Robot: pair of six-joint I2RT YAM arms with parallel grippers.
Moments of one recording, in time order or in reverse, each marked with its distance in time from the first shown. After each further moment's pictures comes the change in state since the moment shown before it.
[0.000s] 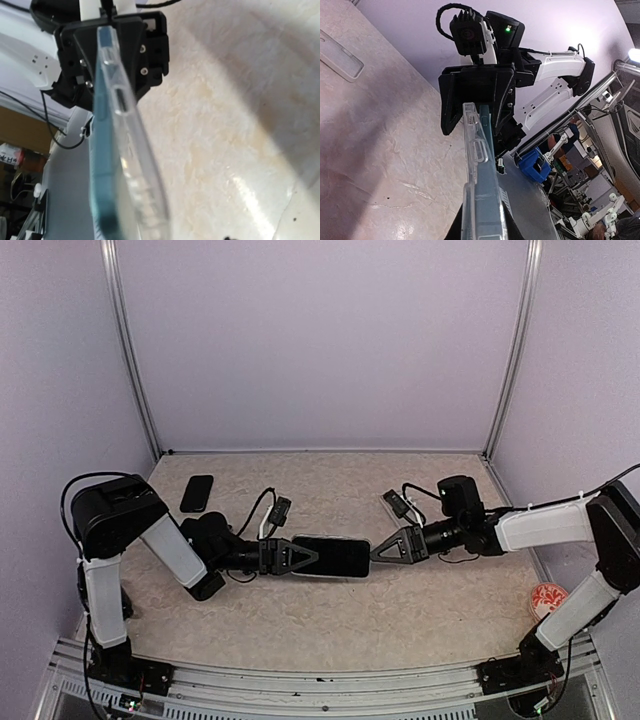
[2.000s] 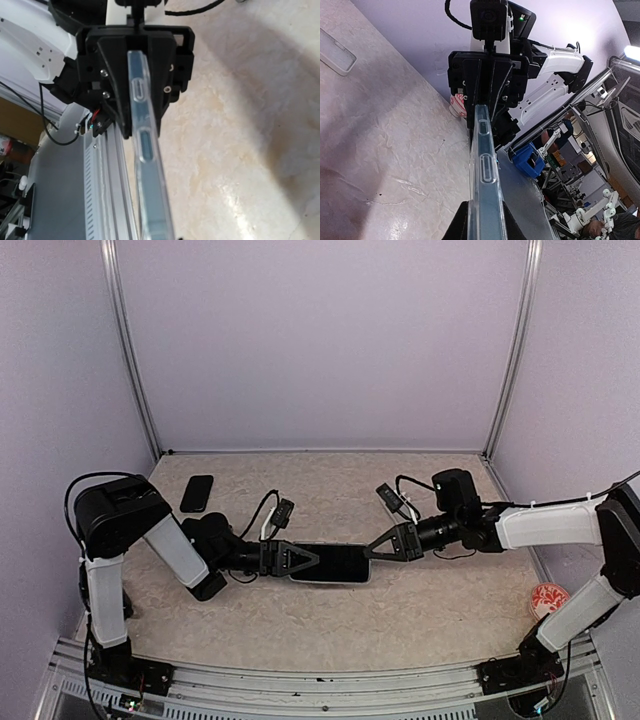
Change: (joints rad) left arm -0.005 0.018 0.011 0.029 0.051 -0.032; right arm 0.059 -0.036 0.048 -0.054 0.057 -0.054
